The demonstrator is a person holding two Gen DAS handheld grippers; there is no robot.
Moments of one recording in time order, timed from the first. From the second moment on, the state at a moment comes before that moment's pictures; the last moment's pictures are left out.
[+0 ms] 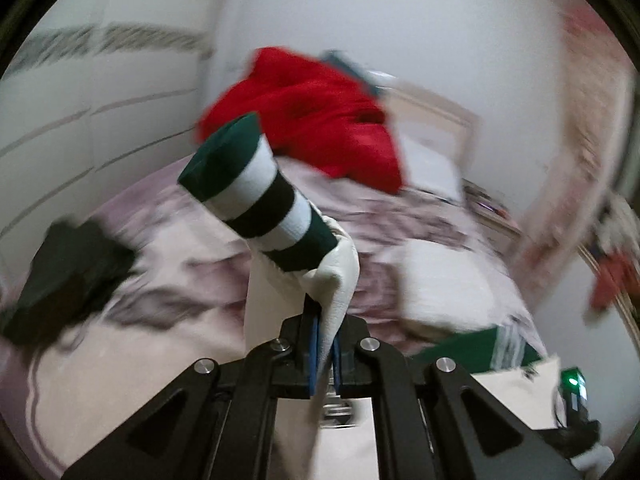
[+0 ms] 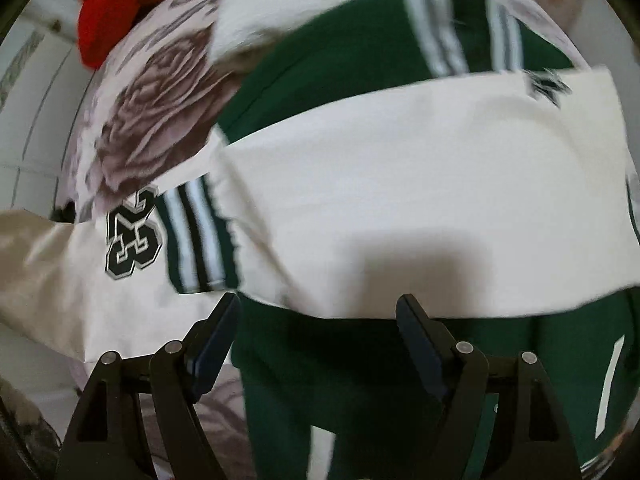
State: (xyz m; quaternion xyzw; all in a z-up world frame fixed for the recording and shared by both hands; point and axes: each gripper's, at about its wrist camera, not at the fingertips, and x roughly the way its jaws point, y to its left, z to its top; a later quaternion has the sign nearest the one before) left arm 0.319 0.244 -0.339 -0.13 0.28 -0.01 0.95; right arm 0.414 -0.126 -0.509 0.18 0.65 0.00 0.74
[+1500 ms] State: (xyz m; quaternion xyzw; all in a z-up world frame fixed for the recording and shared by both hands) left arm 0.343 -0.078 -0.448 0.01 0.52 -0.03 0.85; right arm 0.442 -0.459 -0.589 0.48 0.63 0.08 0.60
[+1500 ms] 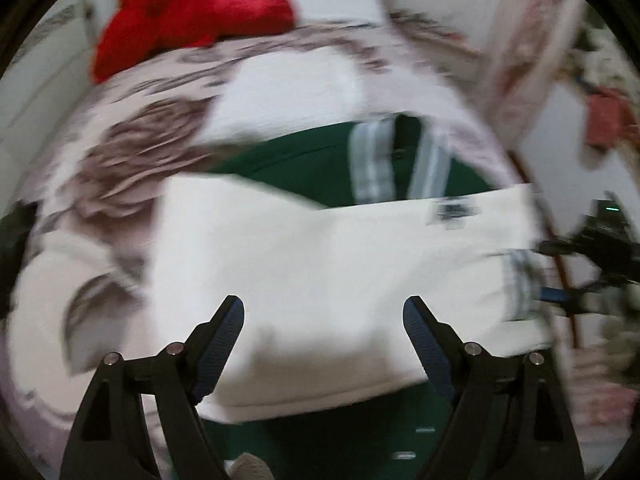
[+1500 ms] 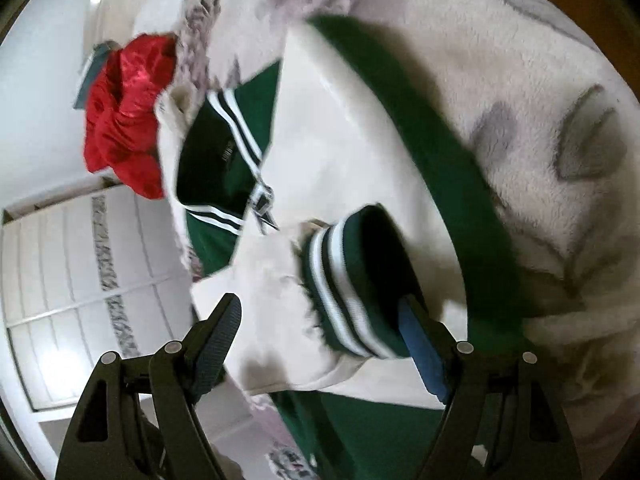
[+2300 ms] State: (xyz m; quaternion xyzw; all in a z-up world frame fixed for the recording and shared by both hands) left arm 0.371 -0.032 -0.471 0.19 0.47 0.21 0.84; right arm 0.519 -0.397 -0.490 0.23 0.62 0.10 0.74
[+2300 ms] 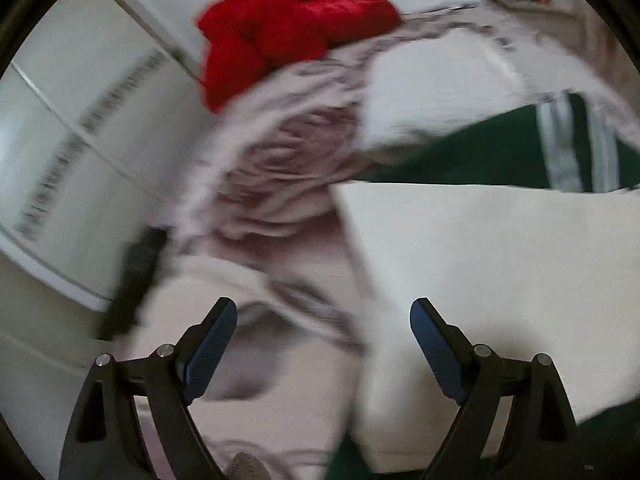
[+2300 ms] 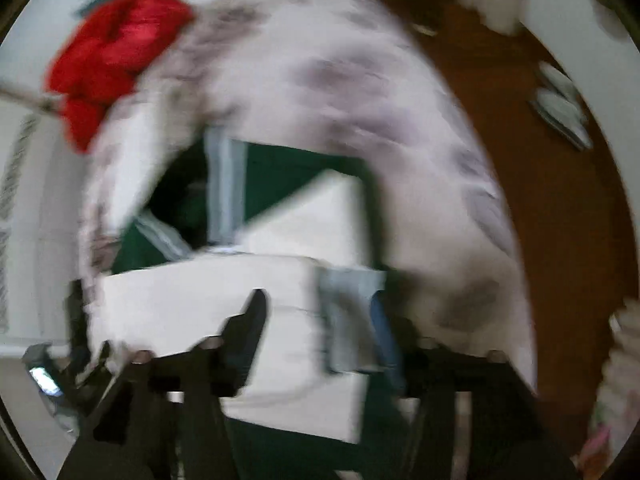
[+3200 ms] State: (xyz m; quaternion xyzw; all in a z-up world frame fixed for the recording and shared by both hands) left arm 0.341 0.027 -0.490 0.14 0.51 0.28 0.80; right arm 0.718 -0.229 -0.542 0.16 0.63 0.16 0.75
